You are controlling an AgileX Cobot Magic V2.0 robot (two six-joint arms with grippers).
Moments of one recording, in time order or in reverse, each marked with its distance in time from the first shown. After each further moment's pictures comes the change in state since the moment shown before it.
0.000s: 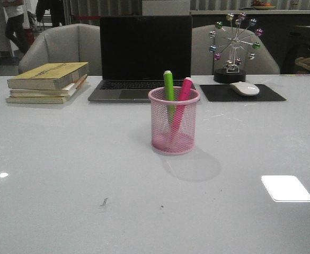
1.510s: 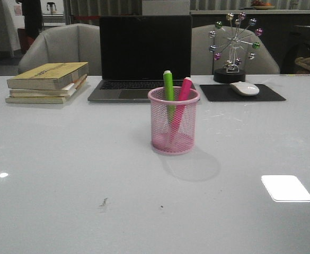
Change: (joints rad) left arm 0.001 -0.031 0.024 -0.003 -0.016 0.000; right arm 0.013 0.004 0.000 0.122 0.068 0.000
